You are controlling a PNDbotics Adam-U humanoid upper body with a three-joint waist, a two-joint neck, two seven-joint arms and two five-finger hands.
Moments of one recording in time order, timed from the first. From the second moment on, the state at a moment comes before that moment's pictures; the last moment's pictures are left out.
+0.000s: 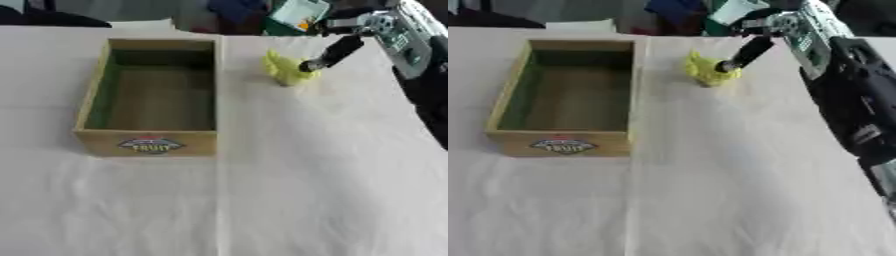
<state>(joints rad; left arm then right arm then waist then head) -0.07 0.11 0.45 -1.98 0.08 -0.56 0.15 -1.06 -0.63 0.19 -1.00 0.84 -0.01 0.75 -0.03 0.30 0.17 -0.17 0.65</state>
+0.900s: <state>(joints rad) -0.09 0.09 0.45 -1.98 0.06 -0.55 0.14 -1.07 -0.58 0.20 -0.90 0.95 -0.04 0.64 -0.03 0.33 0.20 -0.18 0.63</state>
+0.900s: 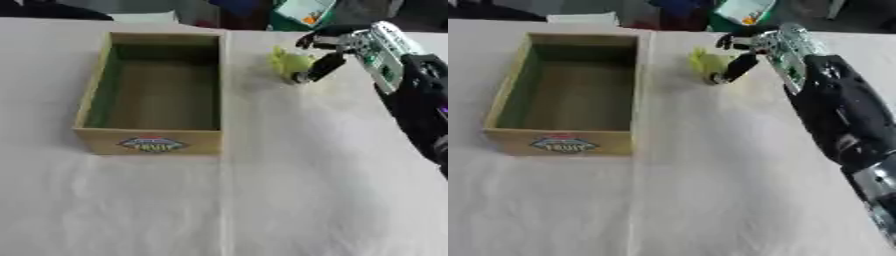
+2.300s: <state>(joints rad) -0.10 0.08 0.46 -1.98 0.04 -0.54 0.14 -1.07 -0.57 0.21 -0.94 0.99 -0.02 0.43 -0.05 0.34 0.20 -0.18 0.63</state>
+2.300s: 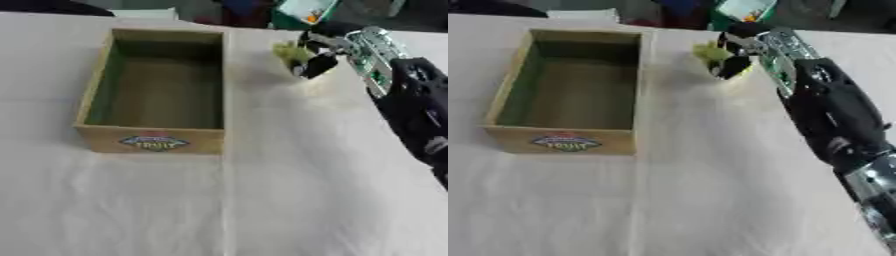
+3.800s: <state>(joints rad) -0.08 0.11 0.46 -1.98 0.07 -0.52 0.14 -1.18 -0.36 0.39 -1.34 0.92 0.10 0.50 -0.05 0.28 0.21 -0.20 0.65</state>
